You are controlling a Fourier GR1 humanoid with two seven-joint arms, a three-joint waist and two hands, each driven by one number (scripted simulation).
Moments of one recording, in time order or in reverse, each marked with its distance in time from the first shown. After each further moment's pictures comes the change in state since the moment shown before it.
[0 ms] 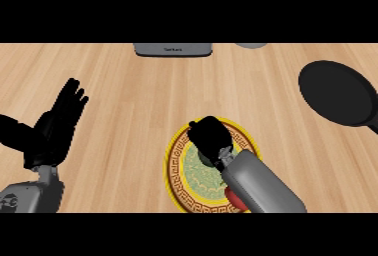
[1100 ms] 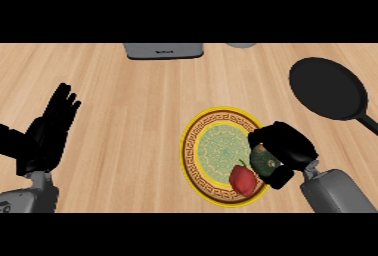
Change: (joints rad) left arm 0.038 -0.015 0.044 -0.022 -0.025 -0.008 0.003; right arm 0.307 -0.358 -0.202 -0.267 -0.170 -0.235 -0.338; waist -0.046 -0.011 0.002
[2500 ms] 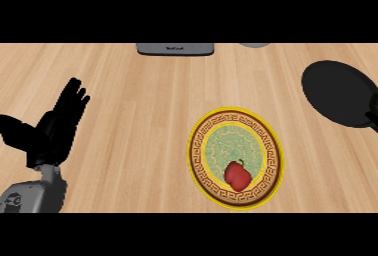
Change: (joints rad) left arm -0.046 -0.026 -0.010 0.029 -0.020 -0.031 -0.010; right arm -0.086 -0.262 -0.682 -0.056 -0.384 -0.025 -0.155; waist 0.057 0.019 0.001
